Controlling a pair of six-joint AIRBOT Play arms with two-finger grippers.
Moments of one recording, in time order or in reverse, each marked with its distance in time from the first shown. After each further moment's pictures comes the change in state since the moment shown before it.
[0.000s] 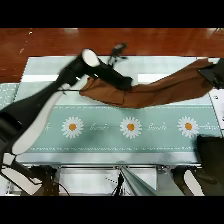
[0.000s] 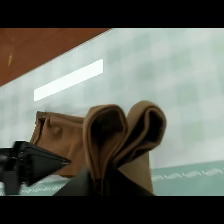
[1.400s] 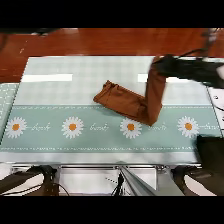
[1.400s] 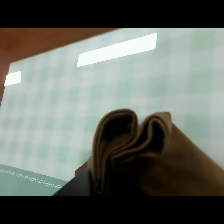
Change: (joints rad) left arm 0.563 0.573 0.001 -0.106 -0.165 0.001; right arm 0.445 -0.417 0.000 0.208 -0.436 -0.205
